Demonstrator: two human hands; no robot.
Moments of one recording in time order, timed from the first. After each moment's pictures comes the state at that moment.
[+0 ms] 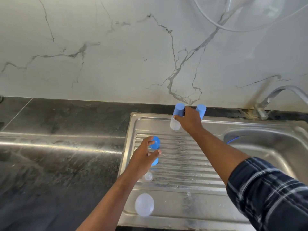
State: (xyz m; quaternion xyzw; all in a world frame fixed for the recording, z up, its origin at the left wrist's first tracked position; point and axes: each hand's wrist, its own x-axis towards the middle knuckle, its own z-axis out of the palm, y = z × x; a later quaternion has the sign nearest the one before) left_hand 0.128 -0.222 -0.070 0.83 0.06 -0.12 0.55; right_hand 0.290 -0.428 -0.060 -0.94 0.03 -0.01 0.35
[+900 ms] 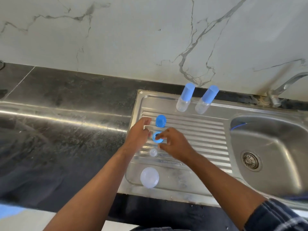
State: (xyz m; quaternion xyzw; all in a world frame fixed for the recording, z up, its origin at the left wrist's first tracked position) left_hand 0.141 -0.190 -0.108 0.80 0.16 -0.10 0.58; right_hand 0.137 -0.375 -0.107 -0.91 -0.18 0.12 0.36
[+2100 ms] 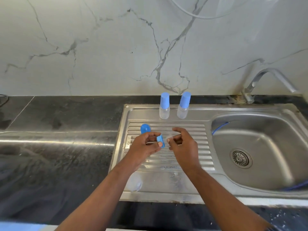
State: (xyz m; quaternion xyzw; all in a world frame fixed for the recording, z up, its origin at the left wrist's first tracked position) left_hand 0.093 -0.273 -0.044 0.67 0.10 -0.16 0.72; right_hand 0.087 -0.445 -0.055 -0.81 0.07 -0.04 0.59
